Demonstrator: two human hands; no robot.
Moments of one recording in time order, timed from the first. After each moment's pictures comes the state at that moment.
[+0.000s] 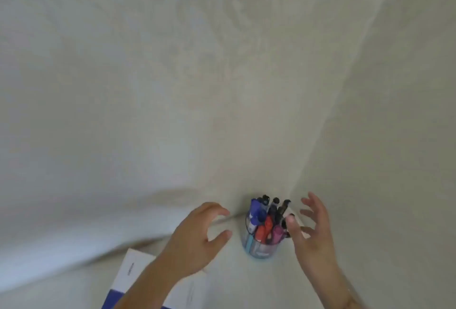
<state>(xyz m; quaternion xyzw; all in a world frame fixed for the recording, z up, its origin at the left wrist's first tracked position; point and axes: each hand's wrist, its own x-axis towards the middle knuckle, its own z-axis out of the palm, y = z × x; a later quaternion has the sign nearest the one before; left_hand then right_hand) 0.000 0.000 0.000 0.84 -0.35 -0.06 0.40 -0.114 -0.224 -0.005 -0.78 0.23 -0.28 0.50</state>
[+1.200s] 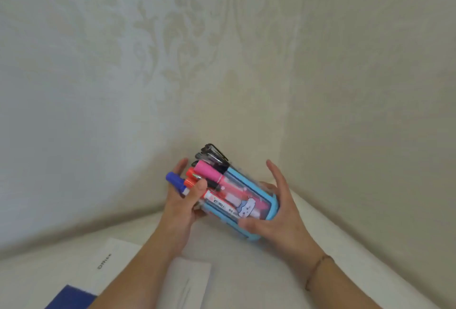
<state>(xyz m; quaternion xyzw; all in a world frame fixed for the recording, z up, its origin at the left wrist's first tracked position) -0.004 -0.058 -0.134 0.53 -0.23 -0.10 0.81 -0.112 -0.227 -0.141 -0.74 -0.03 -0.24 0.62</state>
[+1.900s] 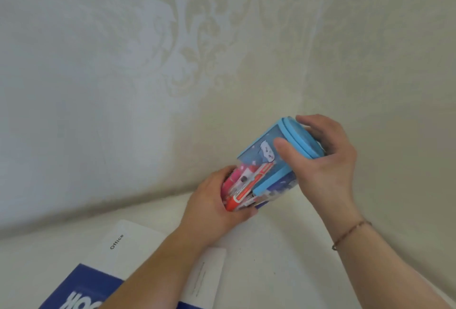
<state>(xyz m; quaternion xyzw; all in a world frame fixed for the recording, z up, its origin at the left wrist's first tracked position) -0.011 -0.062 -0.152 0.79 -0.36 0.06 0.49 -0.111 -0.214 -0.062 -0.71 0.04 -0.54 0.44</state>
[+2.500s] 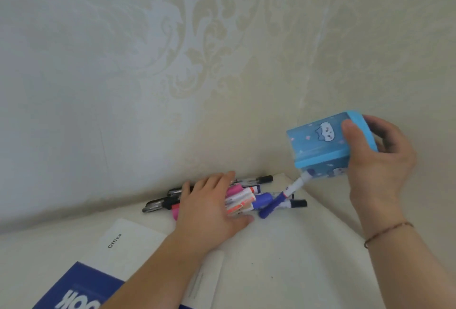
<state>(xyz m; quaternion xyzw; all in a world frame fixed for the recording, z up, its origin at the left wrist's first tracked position) -0.008 -0.061 -0.160 0.88 -0.34 0.22 0.24 -0.131 -0.252 -0.036 -0.59 0.13 -0.62 0.50</state>
